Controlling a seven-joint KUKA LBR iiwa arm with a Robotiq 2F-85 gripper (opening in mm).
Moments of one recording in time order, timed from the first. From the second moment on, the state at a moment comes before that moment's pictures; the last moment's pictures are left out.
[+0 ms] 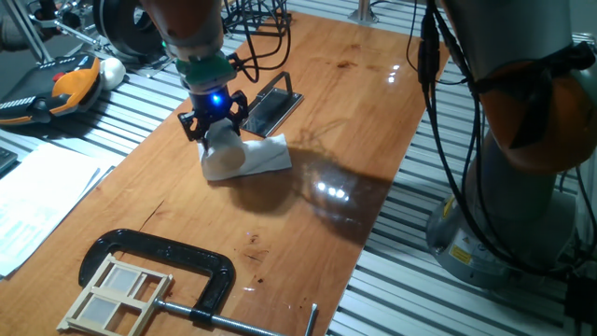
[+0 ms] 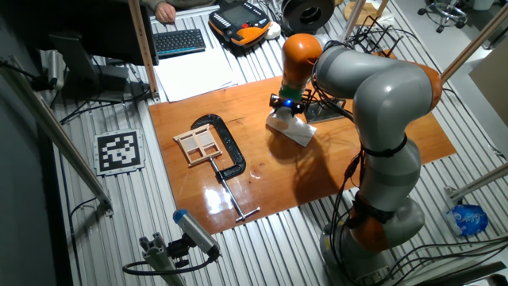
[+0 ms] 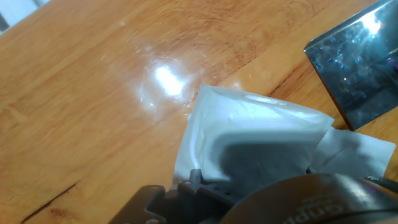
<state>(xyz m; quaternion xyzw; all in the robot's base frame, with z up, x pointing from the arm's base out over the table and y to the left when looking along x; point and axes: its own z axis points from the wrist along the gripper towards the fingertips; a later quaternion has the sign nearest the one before) 0.558 0.052 0.097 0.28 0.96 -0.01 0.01</state>
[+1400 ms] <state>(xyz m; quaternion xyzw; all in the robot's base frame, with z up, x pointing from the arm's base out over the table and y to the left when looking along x) 0.556 0.052 0.103 0.26 0.96 -0.04 0.06</state>
